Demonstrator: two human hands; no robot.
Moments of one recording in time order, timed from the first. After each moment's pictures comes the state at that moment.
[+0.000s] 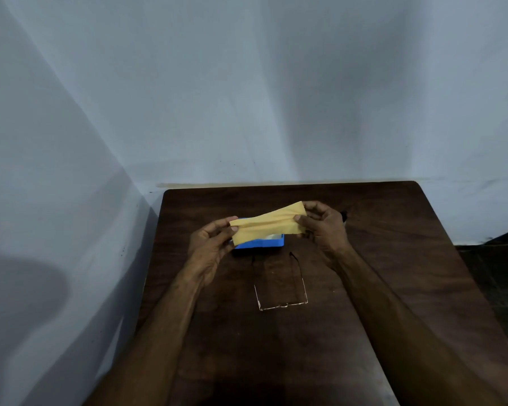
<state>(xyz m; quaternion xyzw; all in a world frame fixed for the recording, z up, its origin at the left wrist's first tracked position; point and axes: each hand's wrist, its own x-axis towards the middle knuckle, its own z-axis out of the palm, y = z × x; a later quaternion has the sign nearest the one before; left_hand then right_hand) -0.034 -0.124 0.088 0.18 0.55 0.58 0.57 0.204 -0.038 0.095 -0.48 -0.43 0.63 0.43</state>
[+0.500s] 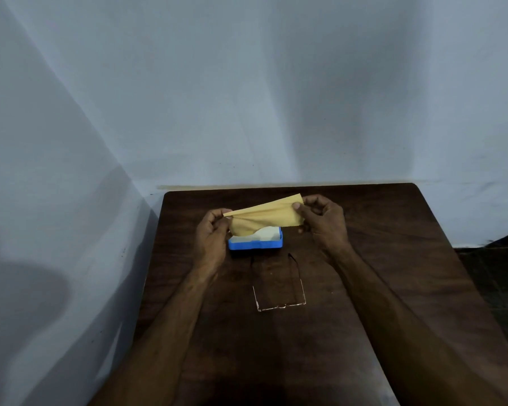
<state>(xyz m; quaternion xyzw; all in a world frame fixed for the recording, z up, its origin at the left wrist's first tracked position) -0.020 -0.112 0.095 0.30 0.64 0.57 0.41 0.205 -0.030 0.105 -0.49 -0.50 0.55 0.46</state>
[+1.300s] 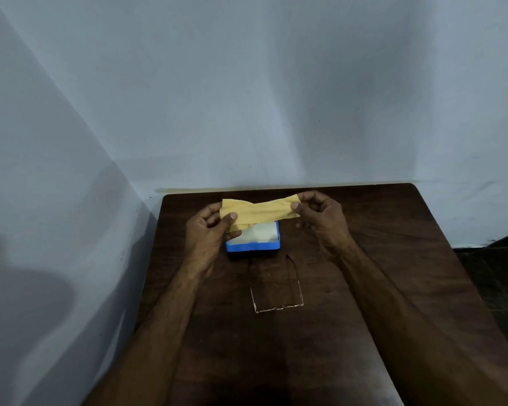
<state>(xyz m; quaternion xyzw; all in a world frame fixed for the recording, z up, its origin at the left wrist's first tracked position) -0.014 -0.114 0.127 0.29 0.59 0.61 0.44 0.215 -0.031 0.124 -0.45 -0.50 0.58 0.46</state>
